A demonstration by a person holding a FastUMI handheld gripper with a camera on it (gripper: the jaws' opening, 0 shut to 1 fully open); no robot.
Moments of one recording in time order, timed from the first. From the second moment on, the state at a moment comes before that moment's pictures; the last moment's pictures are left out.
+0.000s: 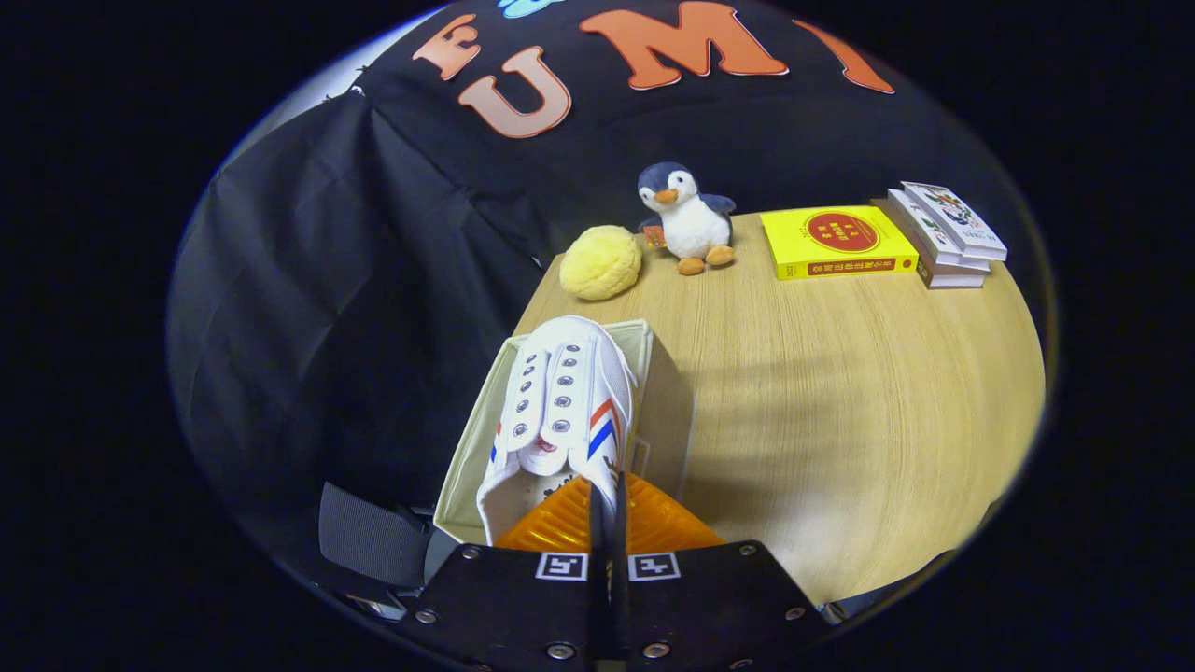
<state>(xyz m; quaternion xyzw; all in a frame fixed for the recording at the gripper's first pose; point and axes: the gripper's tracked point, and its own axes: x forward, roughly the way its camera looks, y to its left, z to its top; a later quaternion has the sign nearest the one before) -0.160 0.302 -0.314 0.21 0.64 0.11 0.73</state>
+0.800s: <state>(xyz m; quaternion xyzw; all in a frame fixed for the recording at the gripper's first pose) -0.131 0.361 -0.345 0.16 0.65 0.05 0.74</state>
